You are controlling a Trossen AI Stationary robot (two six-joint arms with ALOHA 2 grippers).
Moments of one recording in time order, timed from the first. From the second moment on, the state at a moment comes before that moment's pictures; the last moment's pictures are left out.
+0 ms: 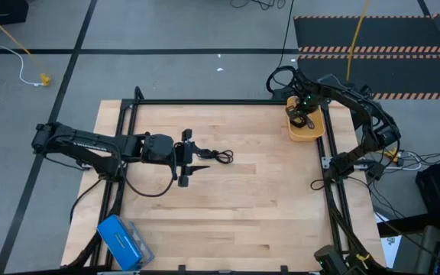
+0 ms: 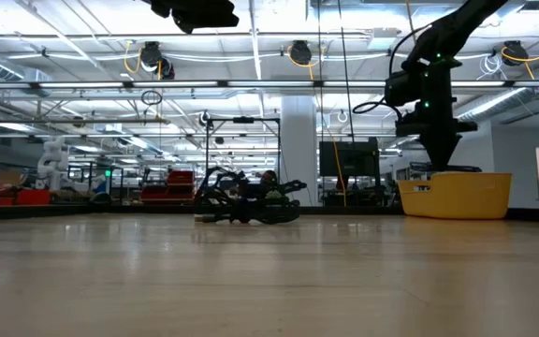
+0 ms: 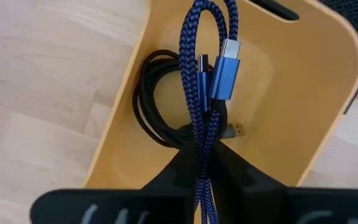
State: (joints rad) left arm -0.09 1.21 0.93 -0.10 -0.11 0.19; right arm -1.05 1.50 1.11 -1.06 0.13 0.11
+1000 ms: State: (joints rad) left arm -0.09 1.21 0.93 -0.10 -0.11 0.20; right arm -1.05 1.50 0.89 -0.79 0.13 -0.05
